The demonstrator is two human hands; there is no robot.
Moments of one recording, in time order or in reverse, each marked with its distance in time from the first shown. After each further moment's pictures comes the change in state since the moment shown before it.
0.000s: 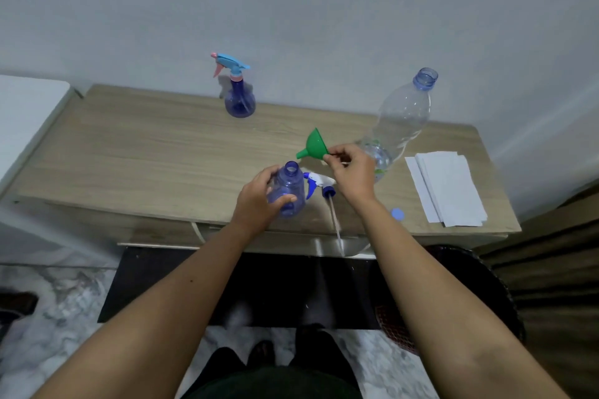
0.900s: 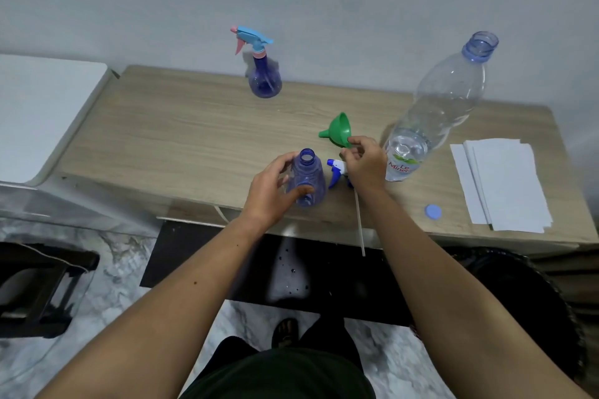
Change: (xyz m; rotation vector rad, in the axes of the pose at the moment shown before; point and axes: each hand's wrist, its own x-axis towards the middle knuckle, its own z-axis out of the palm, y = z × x) left_hand -0.003 0.010 0.002 -0.108 0.014 -0.131; right_hand 0.017 0.064 0.050 -0.065 -0.005 0.010
